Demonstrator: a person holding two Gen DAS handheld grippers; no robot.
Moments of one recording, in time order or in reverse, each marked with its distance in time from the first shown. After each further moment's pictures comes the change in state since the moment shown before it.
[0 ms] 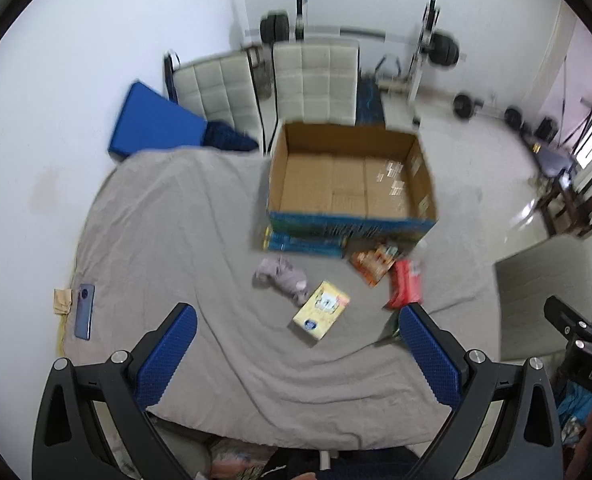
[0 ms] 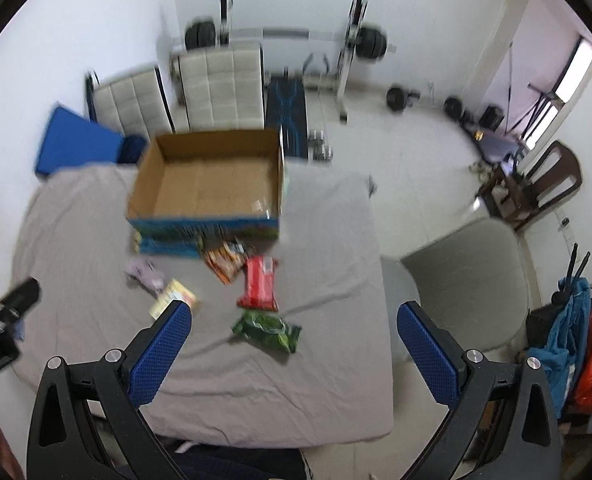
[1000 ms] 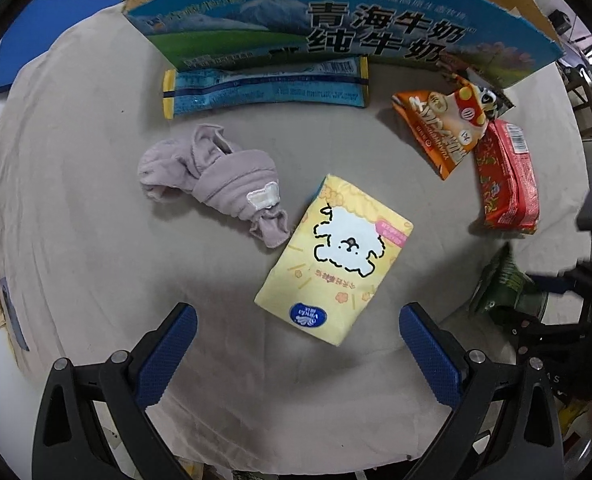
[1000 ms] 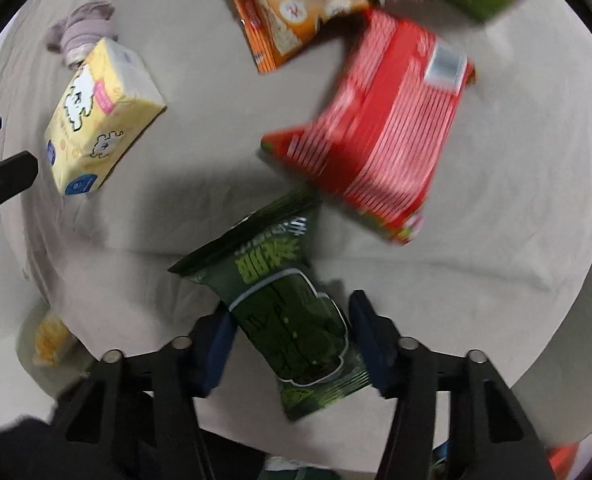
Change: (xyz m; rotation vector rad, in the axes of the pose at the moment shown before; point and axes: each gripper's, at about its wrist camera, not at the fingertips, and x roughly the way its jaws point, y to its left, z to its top) left arm 0.293 -0.023 -0.038 0.147 0.466 -0.041; right arm 0.368 0.065 -0.085 -0.315 0.654 0.257
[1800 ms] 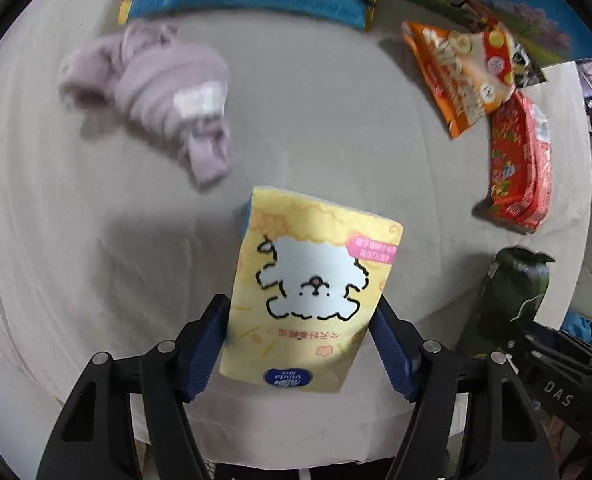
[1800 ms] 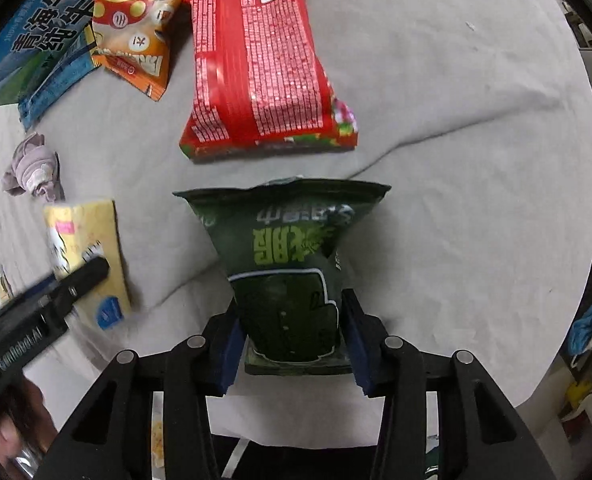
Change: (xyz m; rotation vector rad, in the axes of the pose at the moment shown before) left arm 0.072 0.004 -0.012 -0.160 0.138 -0.120; right arm 0.033 -0.019 -0.087 0.434 -0.055 0.125
